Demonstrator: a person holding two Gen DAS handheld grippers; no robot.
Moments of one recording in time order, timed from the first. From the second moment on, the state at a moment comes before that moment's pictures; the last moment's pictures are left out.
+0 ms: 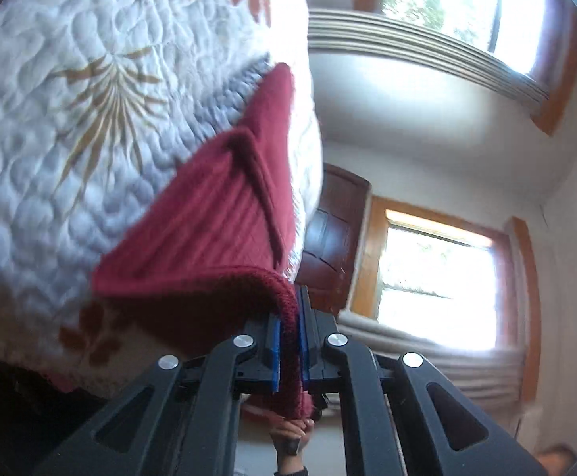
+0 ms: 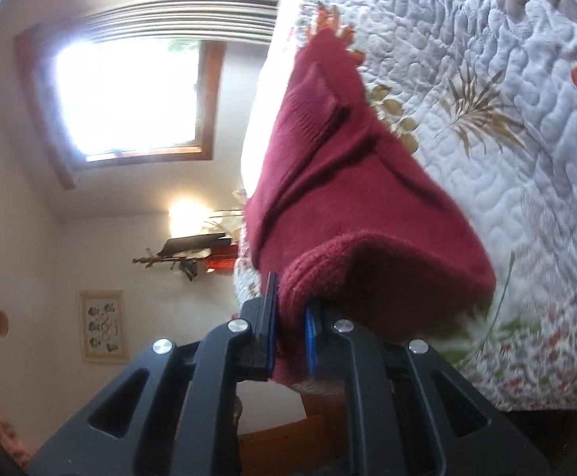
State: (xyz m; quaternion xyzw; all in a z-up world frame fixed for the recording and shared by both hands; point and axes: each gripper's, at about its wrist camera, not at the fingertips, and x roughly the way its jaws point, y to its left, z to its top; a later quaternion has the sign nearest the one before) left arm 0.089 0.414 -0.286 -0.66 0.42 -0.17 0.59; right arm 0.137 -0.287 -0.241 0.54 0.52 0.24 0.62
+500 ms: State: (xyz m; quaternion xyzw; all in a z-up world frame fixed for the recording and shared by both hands) left arm 0.161 0.401 -0.313 -0.70 0.42 -0.06 0.57; right arm 0.223 -0.301 -0.295 0.57 0.57 0.21 0.56
